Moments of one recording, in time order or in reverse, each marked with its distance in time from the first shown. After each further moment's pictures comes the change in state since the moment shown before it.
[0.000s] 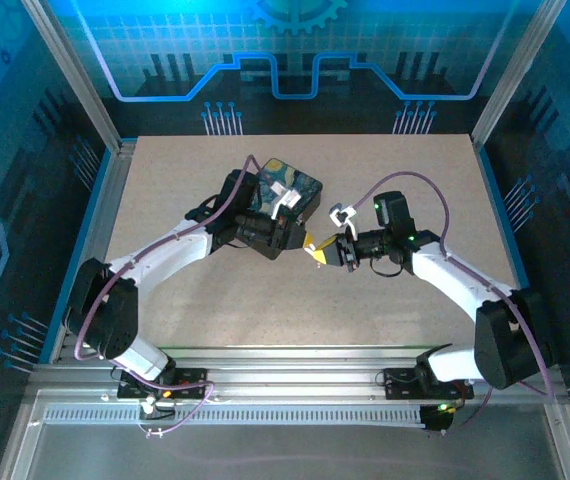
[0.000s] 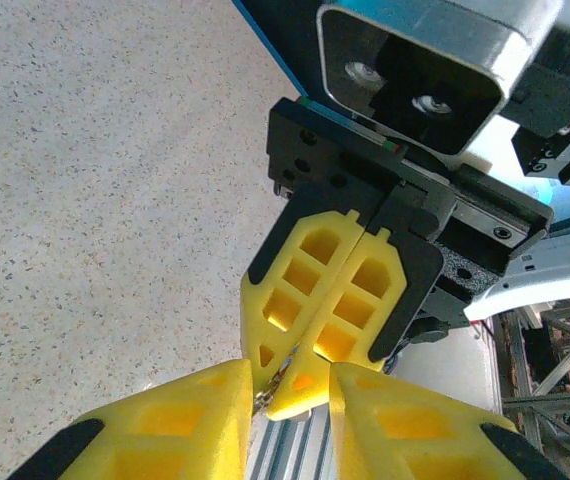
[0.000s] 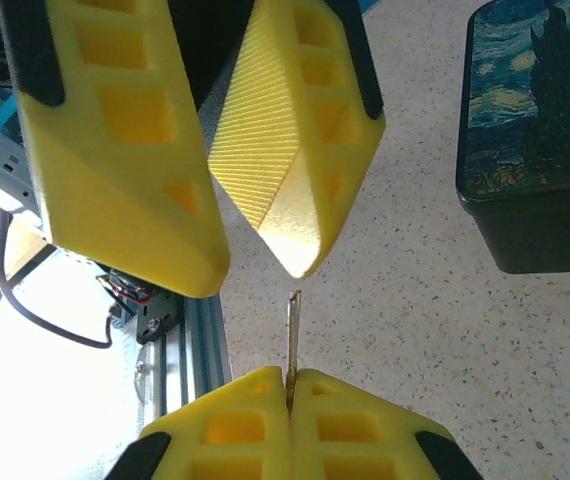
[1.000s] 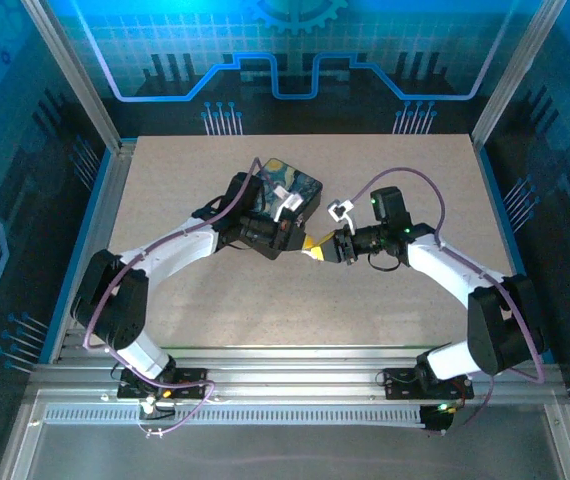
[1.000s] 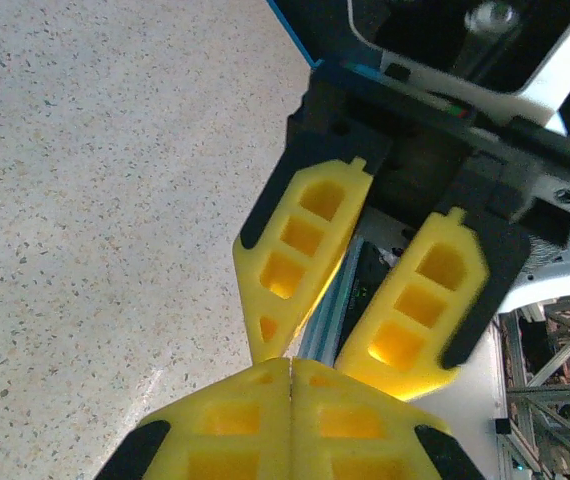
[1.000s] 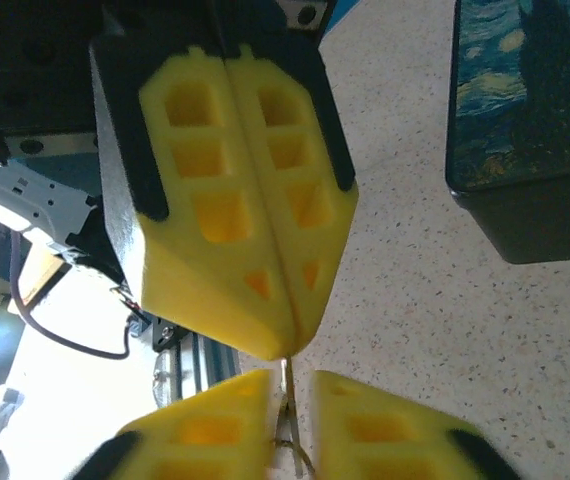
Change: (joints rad) left arm 0.000 0.067 0.000 0.005 0.005 0.024; right arm -0.012 0.072 0.050 -0.019 -0.021 0.035
